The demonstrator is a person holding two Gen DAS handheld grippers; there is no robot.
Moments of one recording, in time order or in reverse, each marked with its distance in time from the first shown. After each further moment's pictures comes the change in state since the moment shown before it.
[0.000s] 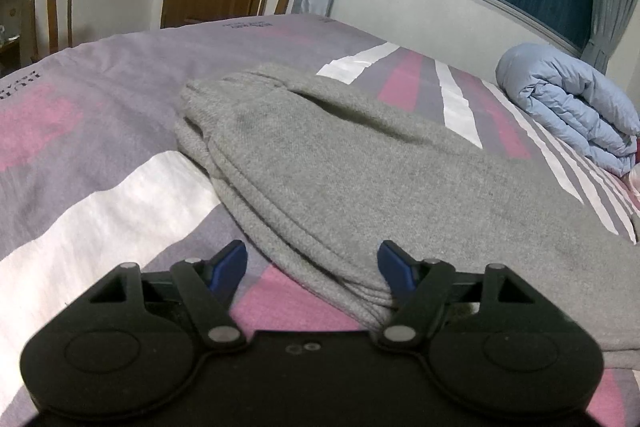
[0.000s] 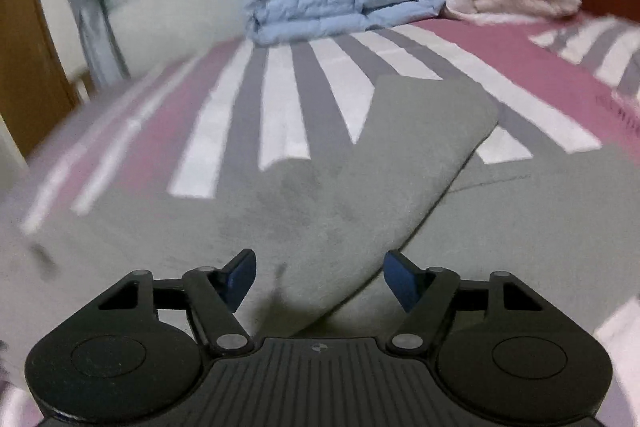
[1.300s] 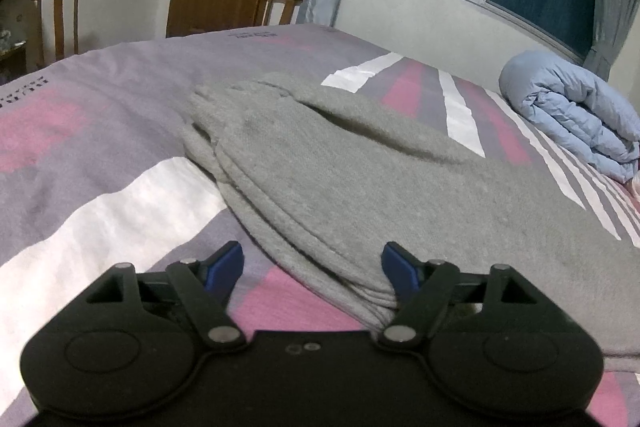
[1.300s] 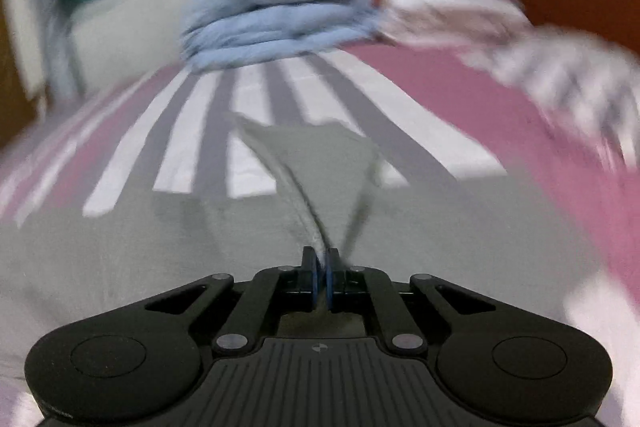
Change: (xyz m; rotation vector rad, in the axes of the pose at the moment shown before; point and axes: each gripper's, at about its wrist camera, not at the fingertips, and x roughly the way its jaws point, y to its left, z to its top) left arm -0.006 0.000 -0.006 -0.005 -0.036 0.016; right arm -0.053 -0.136 -0.030 0.234 -0.059 -0.024
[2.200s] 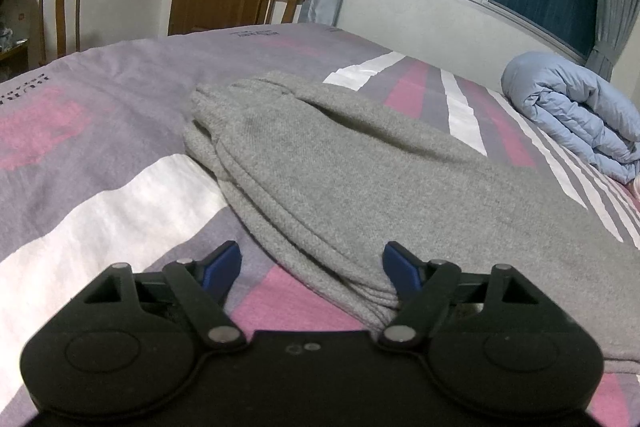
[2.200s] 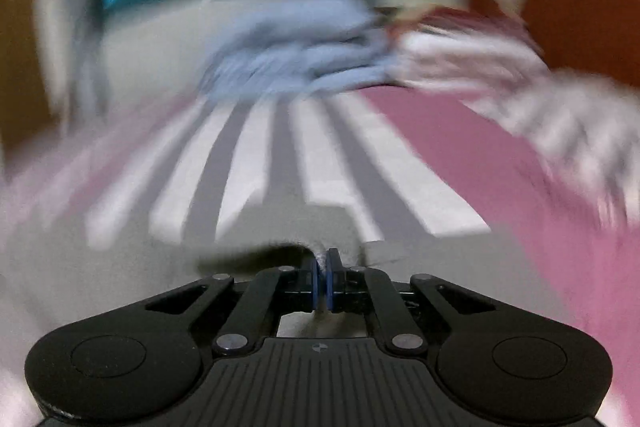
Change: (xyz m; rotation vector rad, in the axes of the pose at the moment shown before) left arm 0.001 -0.001 0.000 -0.006 0.003 0.006; right arm -0.003 -0.052 0.031 0.077 -0.194 0.124
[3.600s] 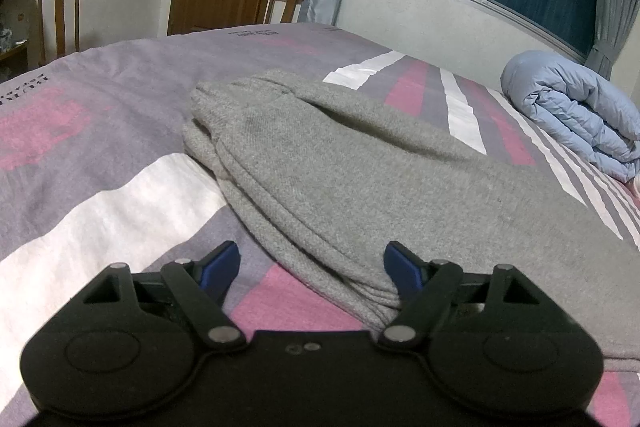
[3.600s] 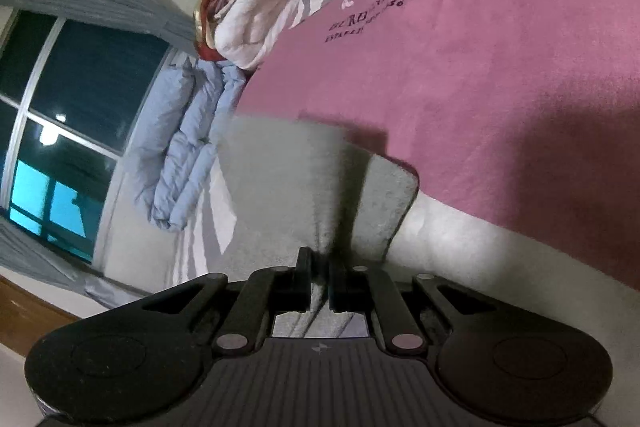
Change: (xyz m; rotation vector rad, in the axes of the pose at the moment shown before) left arm 0.000 0.000 -0.001 0.002 0.001 0.001; right arm 0.037 -0.154 -0.079 0.666 0.097 0.098
